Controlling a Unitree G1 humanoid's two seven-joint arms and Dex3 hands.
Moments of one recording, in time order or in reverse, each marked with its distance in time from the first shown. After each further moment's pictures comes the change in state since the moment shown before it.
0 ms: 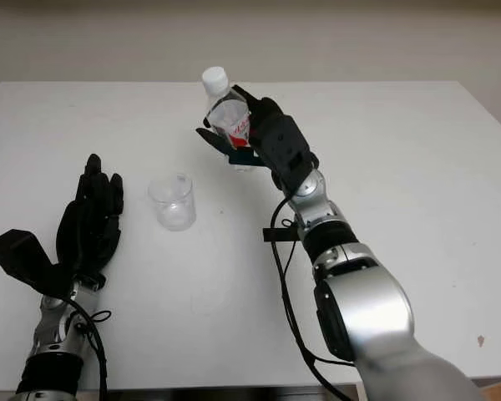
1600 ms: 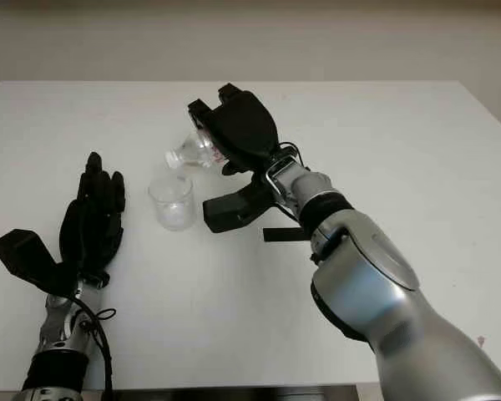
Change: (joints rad) left arm -0.021 -0.024 0.001 0.026 -0.003 -0.013 0.006; right arm -0.166 -0.066 0.763 0.116 -0.884 0.229 -0.828
